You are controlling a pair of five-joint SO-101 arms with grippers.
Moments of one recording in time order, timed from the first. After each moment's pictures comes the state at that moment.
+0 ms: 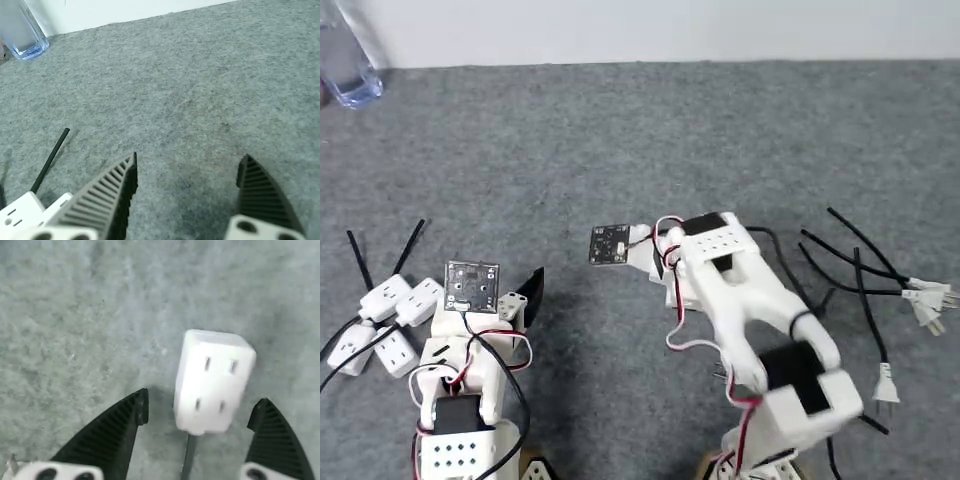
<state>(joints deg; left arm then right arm) -9.9 -92.2 97.1 36.7 -5.8 -20.4 9.3 24.7 58.7 64.9</state>
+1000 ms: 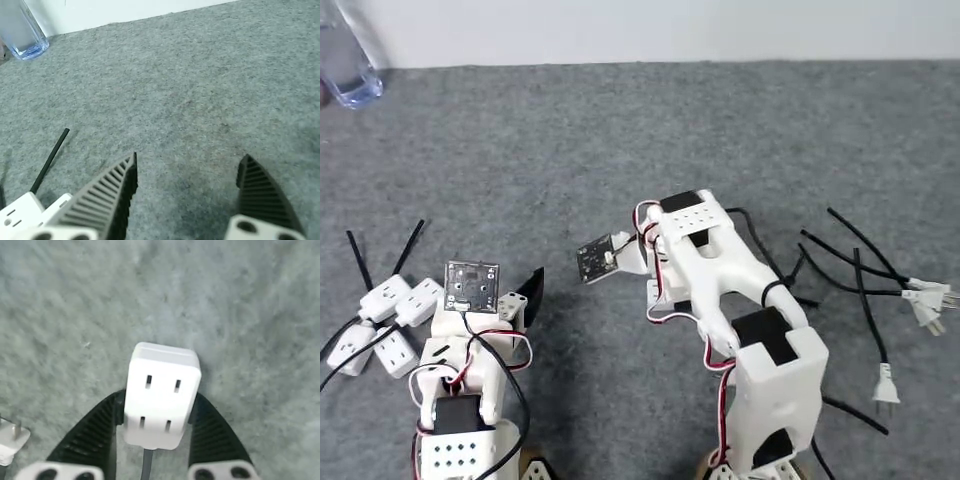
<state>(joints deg) -9.9 -92.2 97.1 36.7 -5.8 -23.8 21.4 9.4 71.6 81.4</state>
